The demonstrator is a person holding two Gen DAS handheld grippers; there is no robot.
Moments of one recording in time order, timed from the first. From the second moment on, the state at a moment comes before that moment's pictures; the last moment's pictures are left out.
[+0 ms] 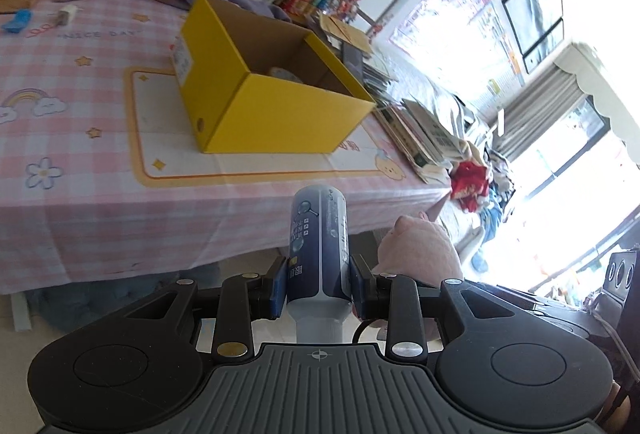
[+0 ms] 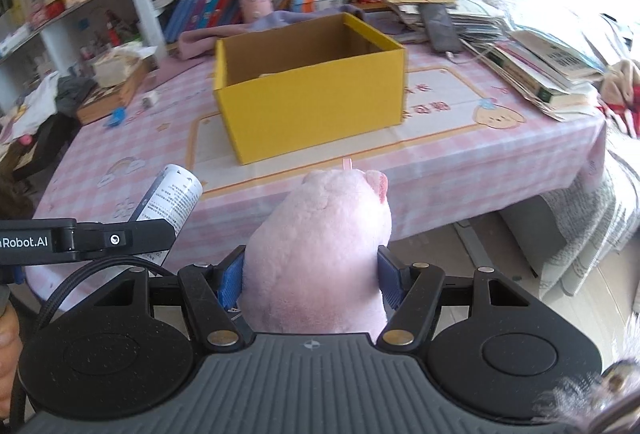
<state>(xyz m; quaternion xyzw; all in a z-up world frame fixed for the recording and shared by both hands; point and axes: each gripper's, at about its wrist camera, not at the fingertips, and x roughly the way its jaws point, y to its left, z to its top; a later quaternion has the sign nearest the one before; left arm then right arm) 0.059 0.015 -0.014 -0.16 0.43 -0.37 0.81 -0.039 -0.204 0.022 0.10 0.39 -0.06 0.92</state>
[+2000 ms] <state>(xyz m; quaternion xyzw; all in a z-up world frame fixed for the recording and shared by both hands) 0.291 -0.148 -0.006 -0.03 0.36 -0.16 0.92 0.322 -0.317 -0.006 -0.10 0.36 0.21 0.90</state>
